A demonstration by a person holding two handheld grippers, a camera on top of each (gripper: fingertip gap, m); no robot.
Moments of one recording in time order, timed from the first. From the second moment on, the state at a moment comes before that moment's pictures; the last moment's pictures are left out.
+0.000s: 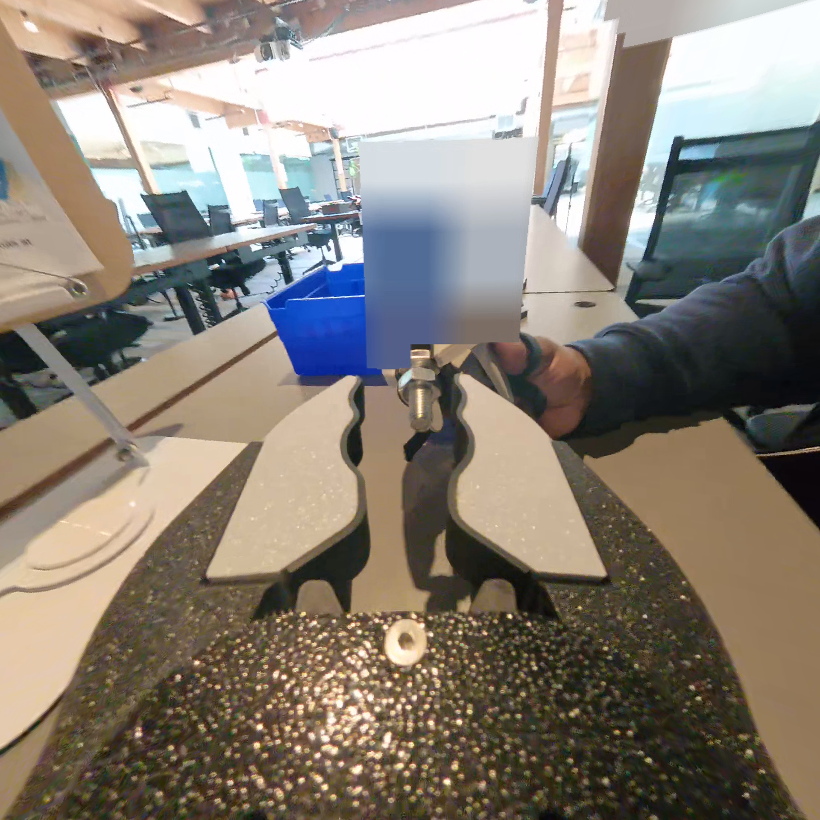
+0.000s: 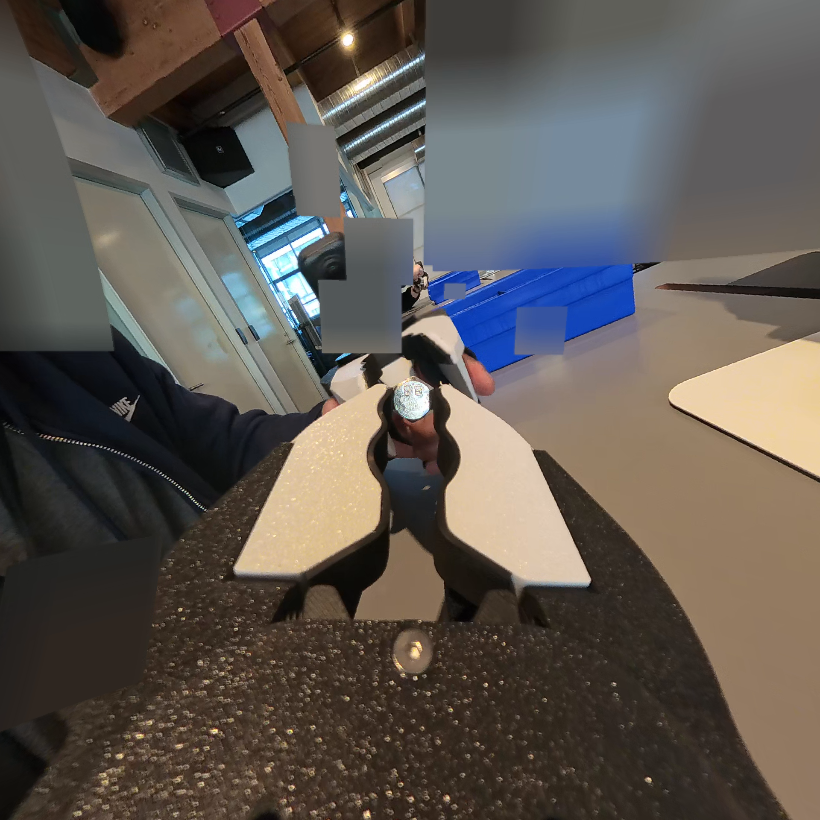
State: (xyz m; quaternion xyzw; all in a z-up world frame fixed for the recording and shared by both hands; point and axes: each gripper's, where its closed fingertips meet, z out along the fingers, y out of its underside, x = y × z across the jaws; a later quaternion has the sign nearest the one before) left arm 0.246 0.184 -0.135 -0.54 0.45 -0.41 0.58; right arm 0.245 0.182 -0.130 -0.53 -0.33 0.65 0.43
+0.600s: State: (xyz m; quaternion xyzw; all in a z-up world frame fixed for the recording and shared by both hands) left arm 0.250 0.183 -0.141 -0.38 0.59 -0.01 0.71; right arm 0.243 0.183 -0.134 -0.54 -0.33 0.65 0.42
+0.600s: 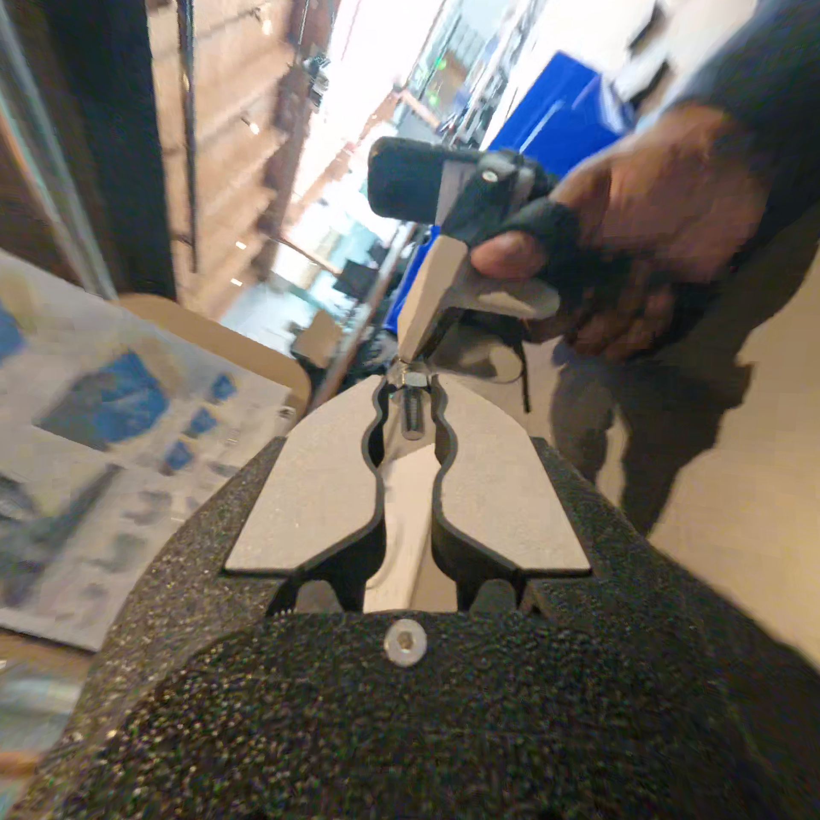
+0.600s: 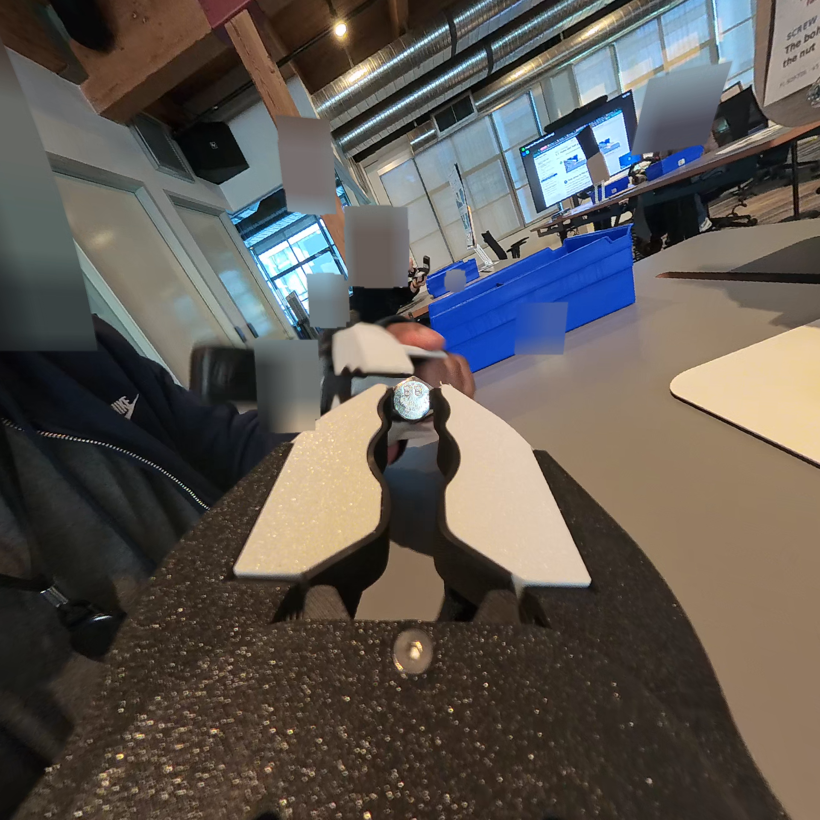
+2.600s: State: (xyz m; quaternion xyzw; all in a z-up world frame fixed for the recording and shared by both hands) left arm 0.251 0.184 -0.140 -0.40 0.58 -0.02 0.71; right arm 0.244 0.182 -0.131 -0.54 -0.33 0.65 0.43
